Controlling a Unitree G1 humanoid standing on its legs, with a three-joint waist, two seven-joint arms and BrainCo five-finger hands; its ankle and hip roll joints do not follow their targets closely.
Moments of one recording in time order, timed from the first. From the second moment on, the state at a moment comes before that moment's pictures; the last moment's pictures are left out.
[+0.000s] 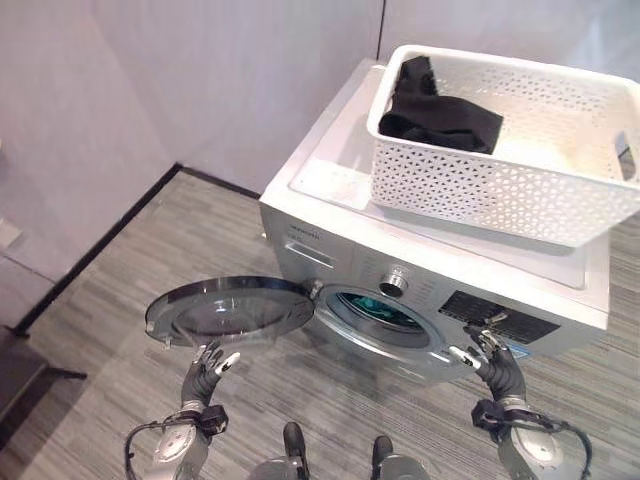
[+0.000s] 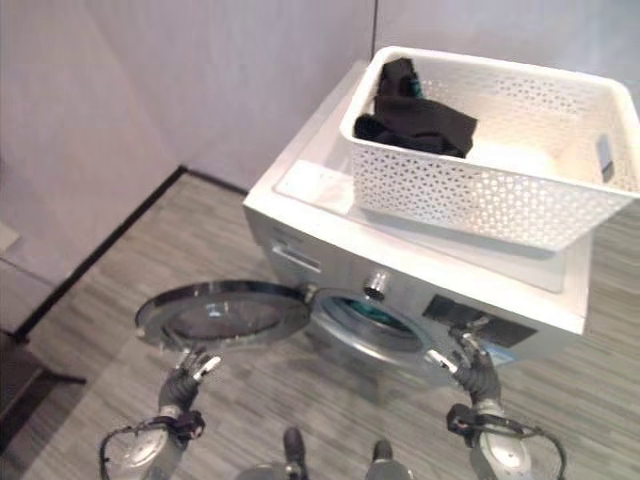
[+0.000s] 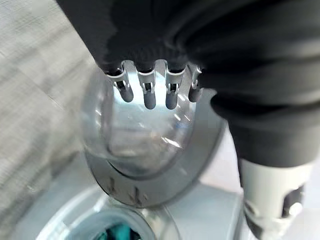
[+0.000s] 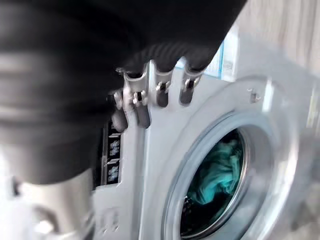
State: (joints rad) left arm 0.16 0.27 -0.14 0.37 -0.58 -0.17 0.09; right arm 0.38 -0.37 -0.07 -0.12 0.26 -0.03 -0.16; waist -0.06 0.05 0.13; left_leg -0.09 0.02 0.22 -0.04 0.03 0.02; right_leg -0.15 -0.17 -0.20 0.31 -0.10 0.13
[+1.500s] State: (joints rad) left arm 0.24 0.38 -0.25 0.43 -0.55 -0.05 -0.11; right arm -0.90 -1.61 0.78 0.12 0.43 0.00 0.27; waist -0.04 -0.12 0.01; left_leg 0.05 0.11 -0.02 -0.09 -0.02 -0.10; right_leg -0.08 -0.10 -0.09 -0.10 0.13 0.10
